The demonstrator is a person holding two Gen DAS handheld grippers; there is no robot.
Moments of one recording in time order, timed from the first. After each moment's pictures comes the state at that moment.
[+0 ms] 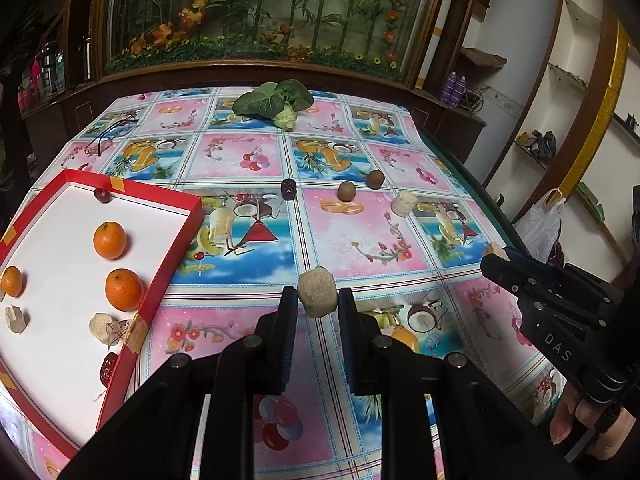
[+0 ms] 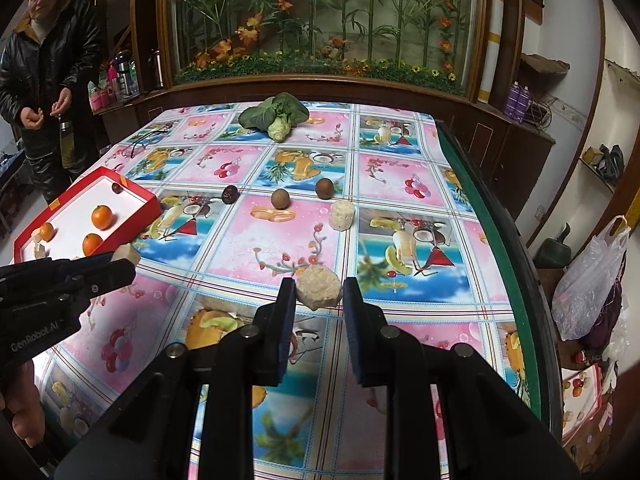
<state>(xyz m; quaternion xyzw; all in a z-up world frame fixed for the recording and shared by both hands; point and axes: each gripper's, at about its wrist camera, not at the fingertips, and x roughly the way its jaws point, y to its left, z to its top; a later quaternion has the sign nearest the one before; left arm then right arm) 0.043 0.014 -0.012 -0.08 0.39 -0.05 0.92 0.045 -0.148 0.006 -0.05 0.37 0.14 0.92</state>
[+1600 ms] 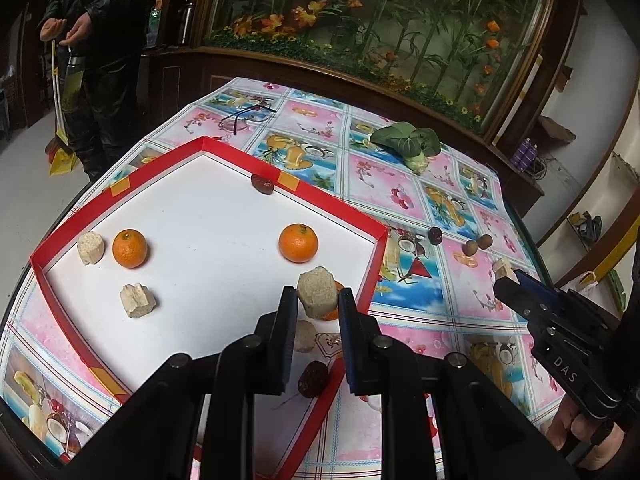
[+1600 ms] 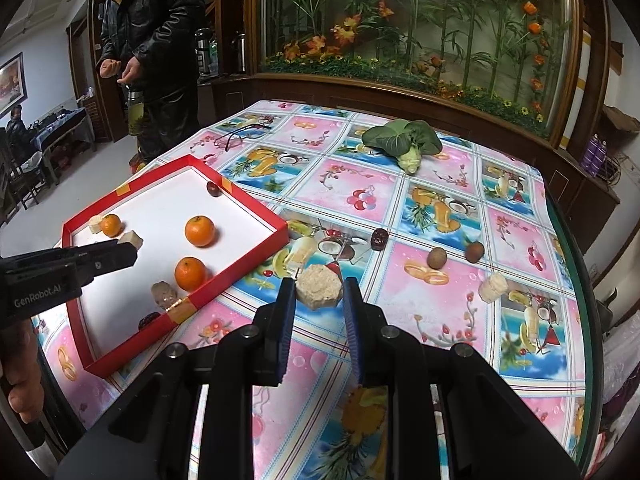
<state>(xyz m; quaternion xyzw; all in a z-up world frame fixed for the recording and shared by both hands) 0.013 0.160 -0.006 -0.18 0.37 0.07 0.91 0.053 -0.012 0.021 -0.10 0.36 0.26 0.89</state>
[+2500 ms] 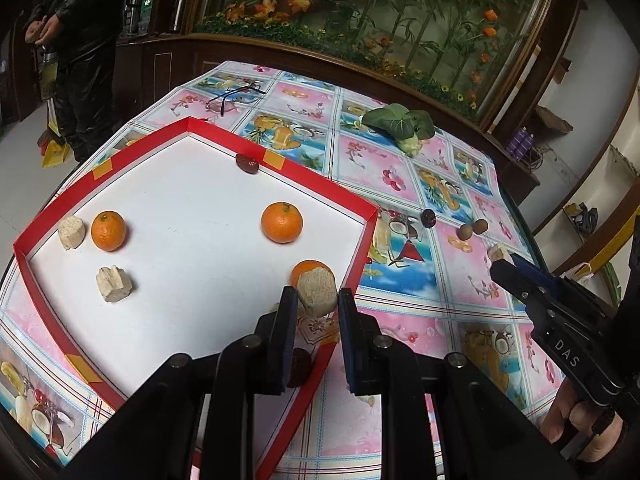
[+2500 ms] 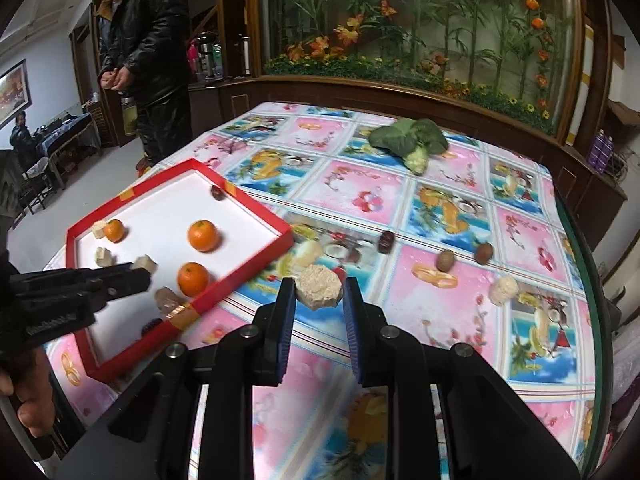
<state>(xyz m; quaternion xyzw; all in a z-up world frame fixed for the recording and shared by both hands) 0.018 0.151 -0.016 -0.18 0.39 0.05 0.90 0.061 -0.017 0.015 -0.09 0.36 0.27 0.89</state>
